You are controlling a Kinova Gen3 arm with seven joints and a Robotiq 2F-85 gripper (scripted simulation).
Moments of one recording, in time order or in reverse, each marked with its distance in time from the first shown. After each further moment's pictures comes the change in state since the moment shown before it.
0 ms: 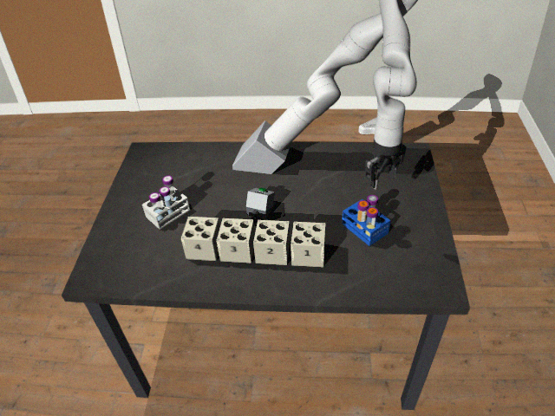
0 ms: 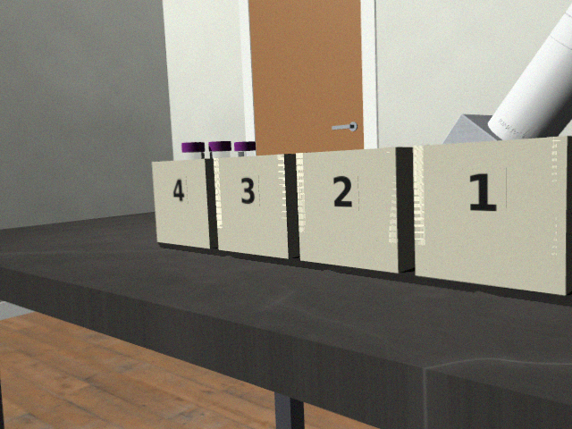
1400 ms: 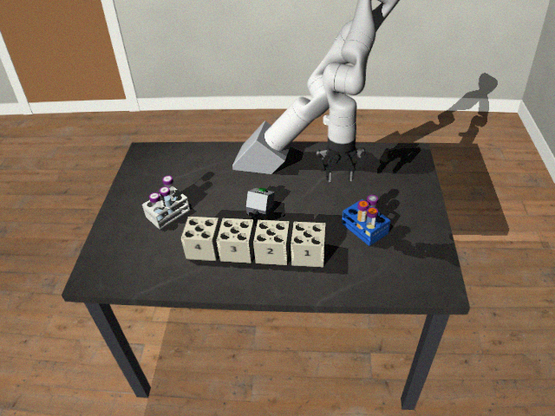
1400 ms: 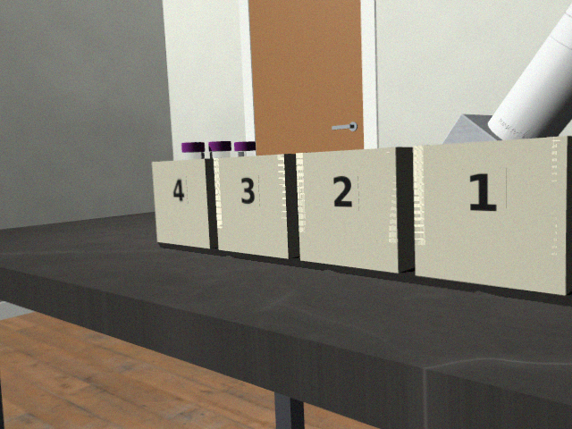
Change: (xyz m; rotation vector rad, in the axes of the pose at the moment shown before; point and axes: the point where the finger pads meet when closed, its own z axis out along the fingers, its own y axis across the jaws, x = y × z) arm 0.088 -0.086 -0.001 0.000 -0.001 0.616
